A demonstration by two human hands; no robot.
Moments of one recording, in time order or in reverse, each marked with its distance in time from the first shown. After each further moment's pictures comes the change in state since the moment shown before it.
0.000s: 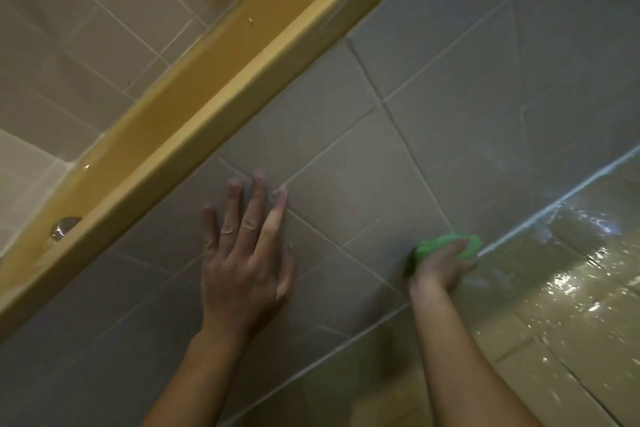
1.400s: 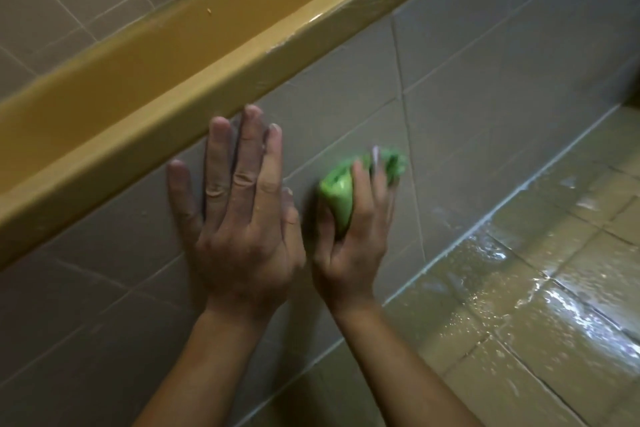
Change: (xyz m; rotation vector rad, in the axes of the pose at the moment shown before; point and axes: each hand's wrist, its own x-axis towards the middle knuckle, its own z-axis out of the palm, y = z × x) left_hand 0.030 0.008 0.012 -0.181 0.332 -0.214; right_hand -0.145 -0.019 0.011 -0.170 -0.414 -1.538
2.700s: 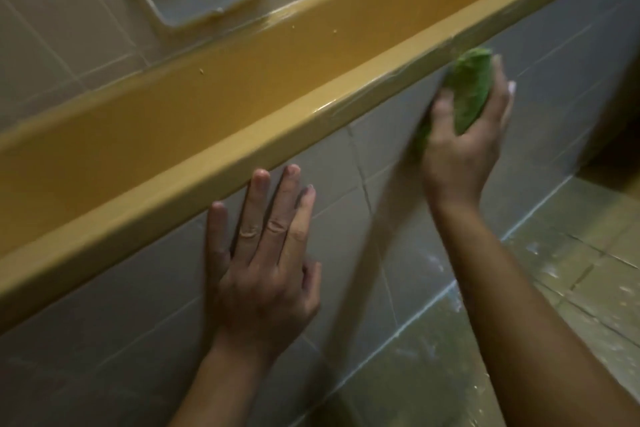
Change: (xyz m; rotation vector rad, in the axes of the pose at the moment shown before) left_hand 0.036 0.040 0.027 0.001 -0.041 0.117; right_hand 0.243 0.056 -0.056 0.029 0.156 0.235
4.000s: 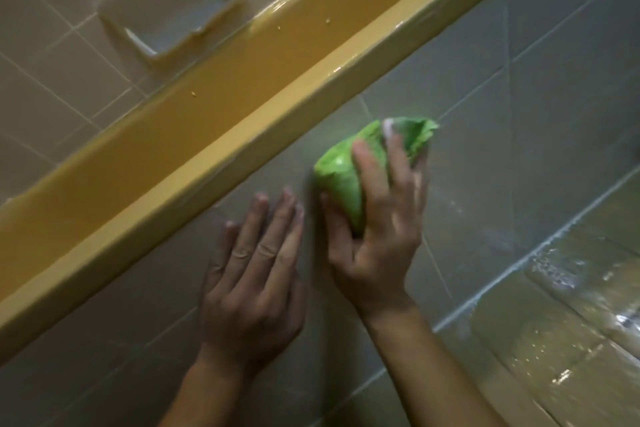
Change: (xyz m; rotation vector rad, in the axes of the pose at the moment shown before) left_hand 0.067 0.068 0.044 0.046 -0.077 0.185; right_hand -0.015 0.041 -0.012 0.079 -0.164 -0.402
